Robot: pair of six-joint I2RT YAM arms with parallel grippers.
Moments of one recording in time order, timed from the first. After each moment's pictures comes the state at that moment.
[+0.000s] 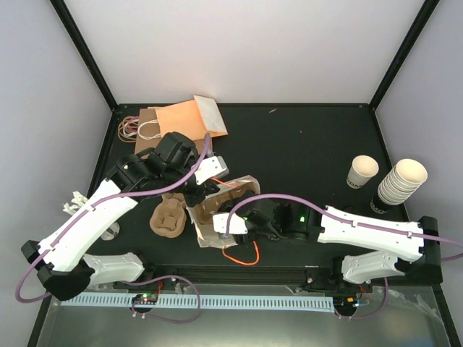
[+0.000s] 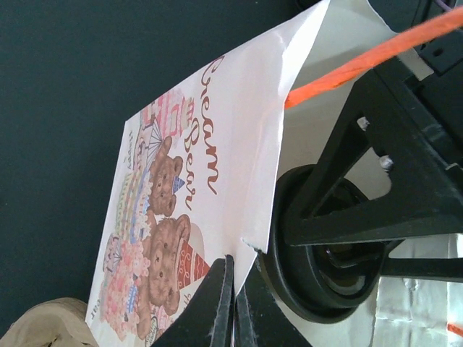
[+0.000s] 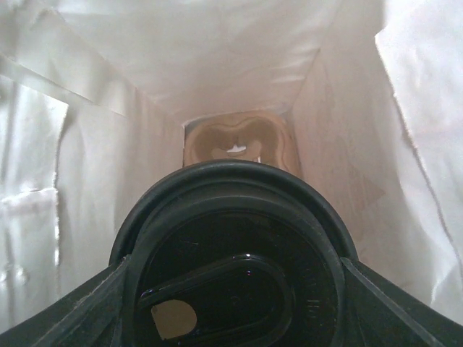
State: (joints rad) left arm -0.75 1.18 1.42 -1.12 0.31 0.25; right arm 1.32 1.24 1.15 -0.71 0.22 -0.63
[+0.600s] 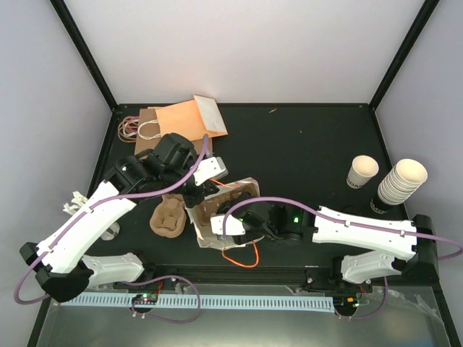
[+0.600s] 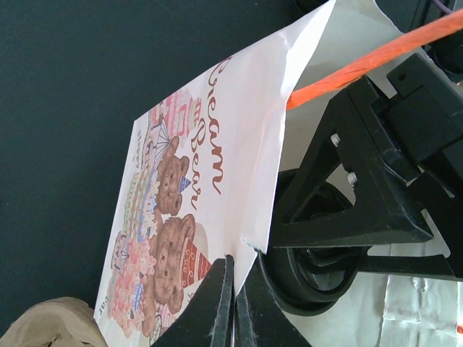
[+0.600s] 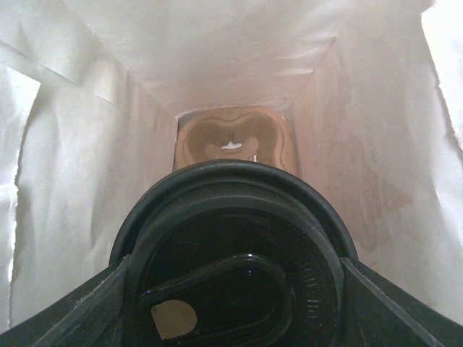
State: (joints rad) left arm -0.75 1.16 1.41 -1.12 0.31 0.25; right arm 1.32 1.27 1.13 -0.69 0.25 -0.67
